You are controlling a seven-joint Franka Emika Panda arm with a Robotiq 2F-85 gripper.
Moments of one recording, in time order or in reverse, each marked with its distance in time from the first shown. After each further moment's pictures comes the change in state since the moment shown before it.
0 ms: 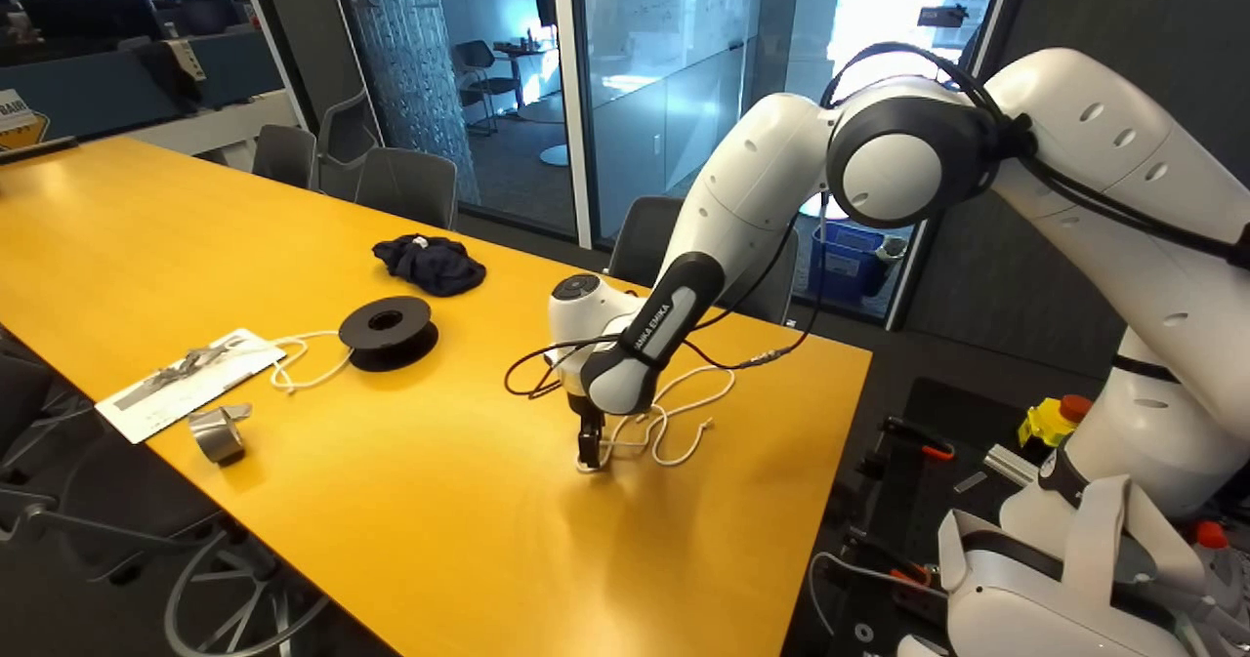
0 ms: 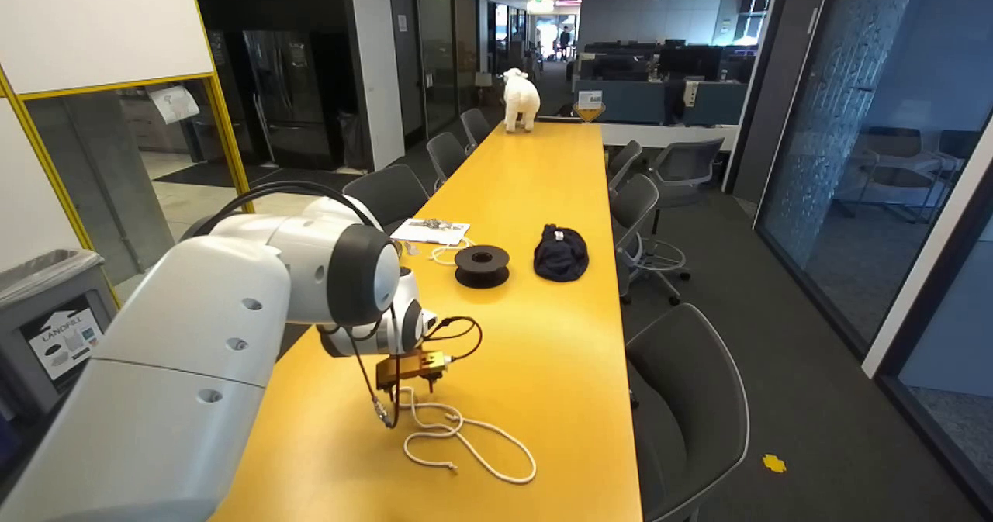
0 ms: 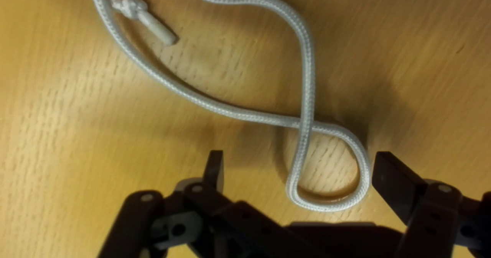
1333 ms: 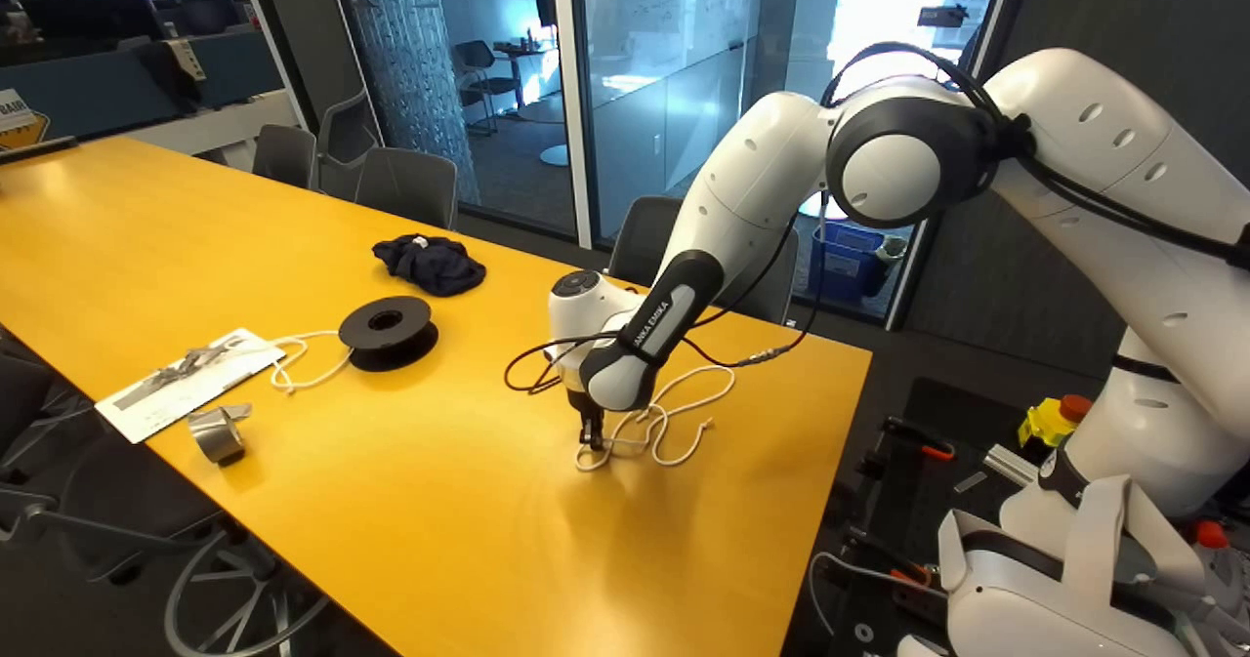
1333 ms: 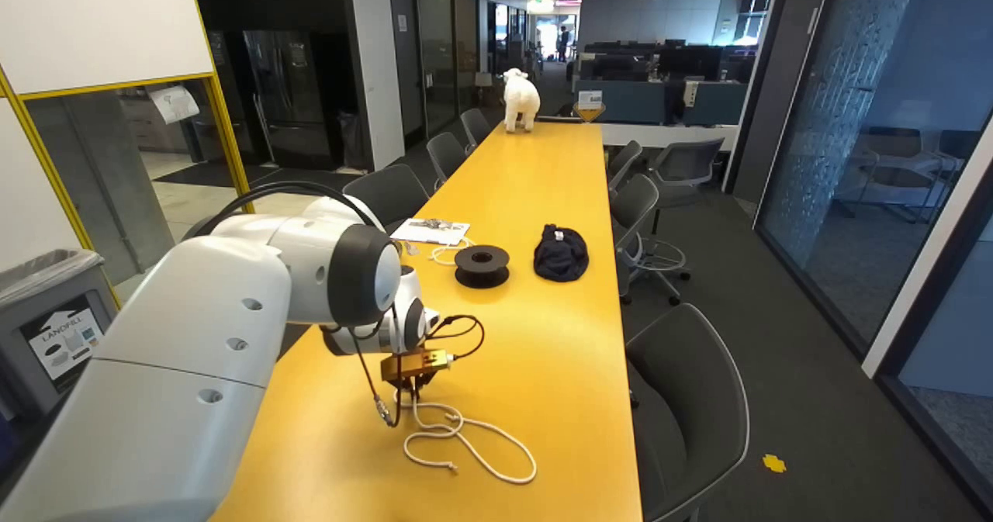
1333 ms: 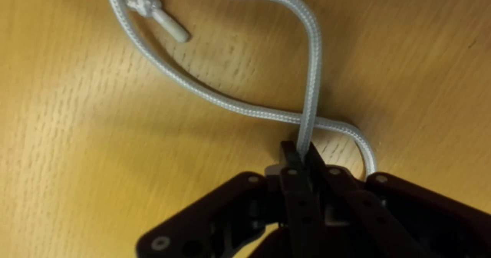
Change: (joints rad) arm -0.002 0.001 -0.006 0.009 0.000 -0.003 0.003
